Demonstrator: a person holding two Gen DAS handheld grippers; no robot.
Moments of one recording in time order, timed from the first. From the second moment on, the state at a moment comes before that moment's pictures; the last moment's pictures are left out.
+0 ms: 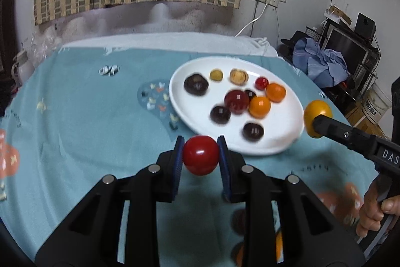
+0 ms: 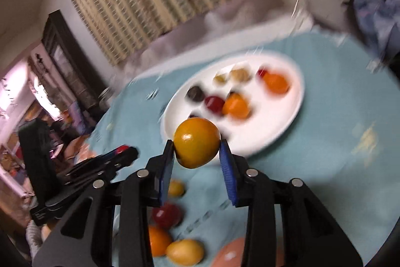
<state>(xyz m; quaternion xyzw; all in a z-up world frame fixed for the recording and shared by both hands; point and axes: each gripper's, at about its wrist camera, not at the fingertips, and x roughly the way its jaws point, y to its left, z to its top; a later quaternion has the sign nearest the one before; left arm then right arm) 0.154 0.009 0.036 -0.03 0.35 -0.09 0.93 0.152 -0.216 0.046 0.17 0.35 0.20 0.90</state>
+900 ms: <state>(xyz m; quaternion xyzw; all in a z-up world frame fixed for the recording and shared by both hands) 0.116 0.000 0.006 -0.02 0.38 -0.09 0.92 0.111 -0.244 0.036 0.26 0.35 0.19 0.88</state>
